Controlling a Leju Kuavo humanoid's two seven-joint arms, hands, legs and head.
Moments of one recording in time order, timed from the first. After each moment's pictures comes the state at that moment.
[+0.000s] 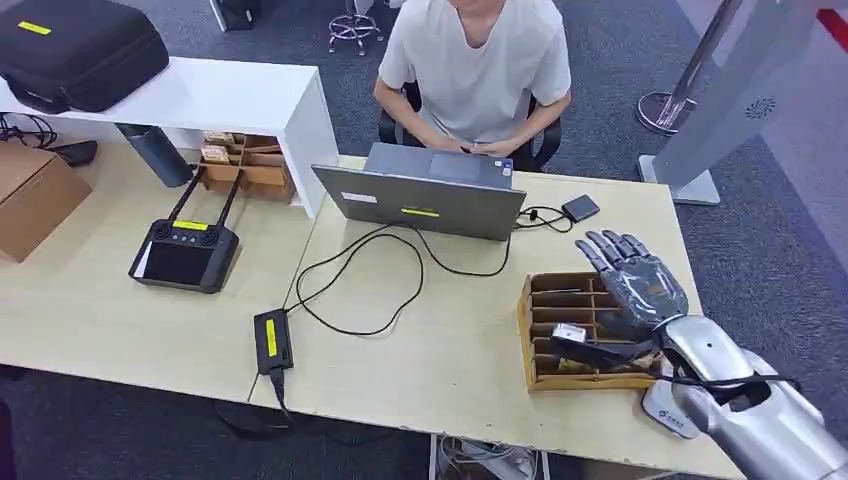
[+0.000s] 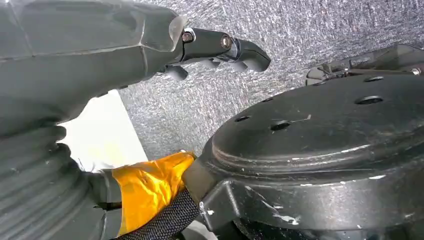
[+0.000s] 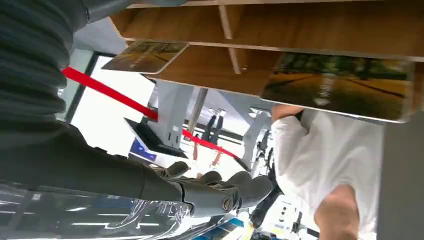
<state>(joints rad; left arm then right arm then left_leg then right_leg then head) 0.04 0.13 -1.43 -0.42 1.34 0.27 -0.16 -0.52 -0.59 0.73 -1.31 1.01 -0.17 -0.01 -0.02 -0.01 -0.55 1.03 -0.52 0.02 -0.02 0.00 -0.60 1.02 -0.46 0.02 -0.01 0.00</state>
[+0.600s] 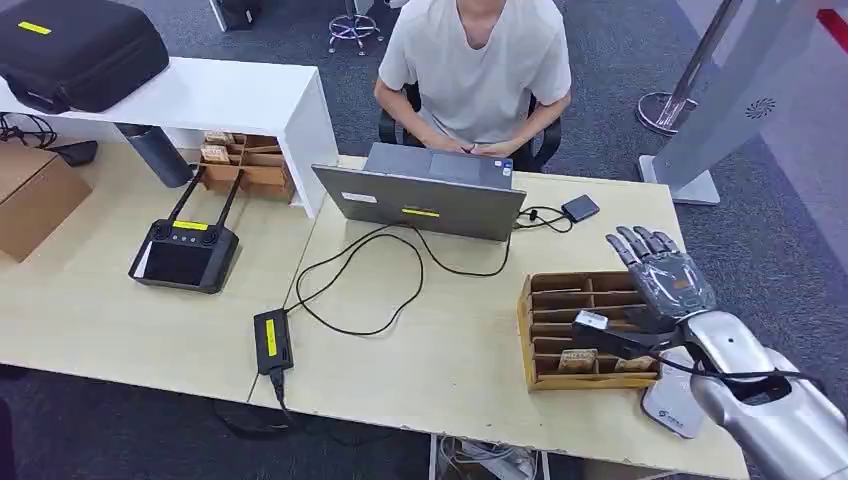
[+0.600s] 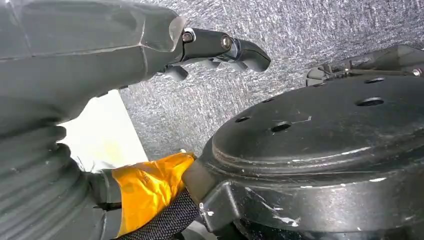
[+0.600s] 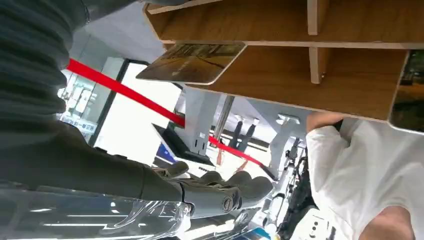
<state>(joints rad) 0.04 0.13 -1.43 -0.42 1.36 0.27 -0.16 -0.52 -0.61 0.68 -1.23 1.04 -0.18 0.01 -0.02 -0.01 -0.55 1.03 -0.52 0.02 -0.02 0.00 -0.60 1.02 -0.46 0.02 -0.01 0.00</state>
